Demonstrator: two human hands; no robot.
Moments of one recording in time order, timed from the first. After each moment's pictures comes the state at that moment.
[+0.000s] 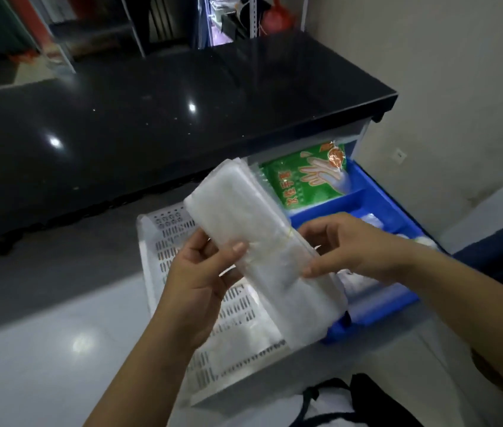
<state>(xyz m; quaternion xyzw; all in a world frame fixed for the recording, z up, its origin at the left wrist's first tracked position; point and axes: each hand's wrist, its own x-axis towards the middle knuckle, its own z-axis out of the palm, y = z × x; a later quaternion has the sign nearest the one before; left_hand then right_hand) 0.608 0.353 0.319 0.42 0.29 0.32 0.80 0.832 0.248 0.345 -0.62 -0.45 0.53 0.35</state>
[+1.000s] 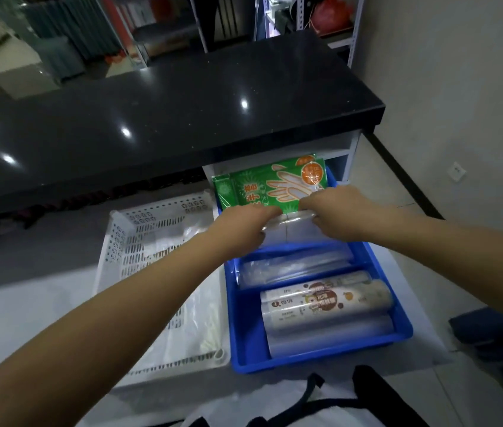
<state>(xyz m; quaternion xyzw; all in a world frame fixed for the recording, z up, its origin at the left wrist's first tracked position) 0.832 0.376 0.280 0.95 0.30 -0.05 0.05 1.037 0.294 0.277 -0.67 -0.74 0.03 0.01</state>
